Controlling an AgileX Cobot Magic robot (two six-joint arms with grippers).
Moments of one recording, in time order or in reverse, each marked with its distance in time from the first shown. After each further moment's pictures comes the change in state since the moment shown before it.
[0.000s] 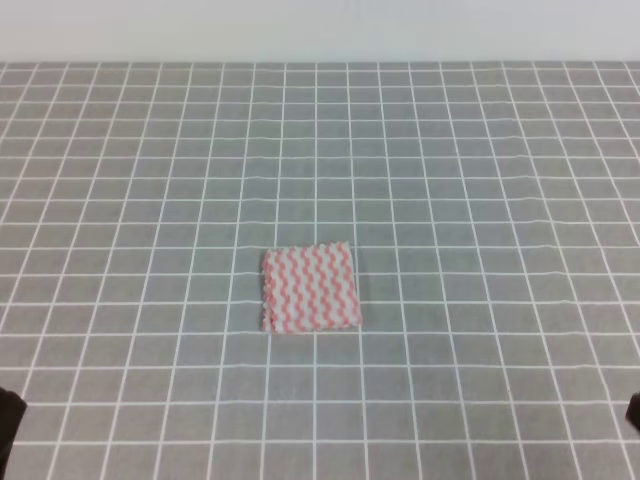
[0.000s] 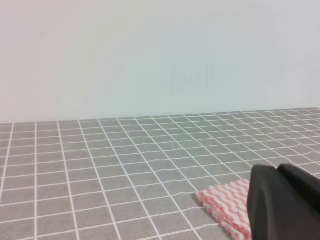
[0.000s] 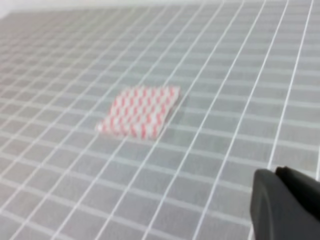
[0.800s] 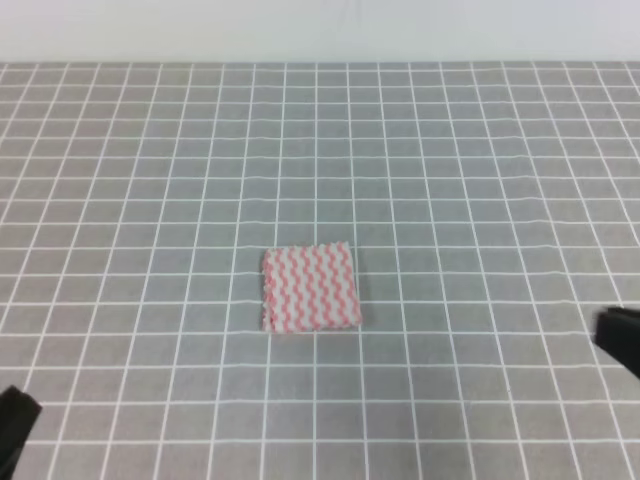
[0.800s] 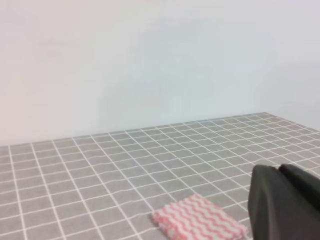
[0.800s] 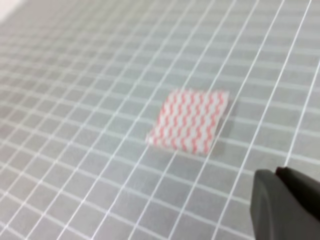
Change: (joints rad) left arm 0.000 0.098 -0.133 0.015 0.114 -0.009; right arm 0.000 0.290 -0.369 0.008 0.219 0.066
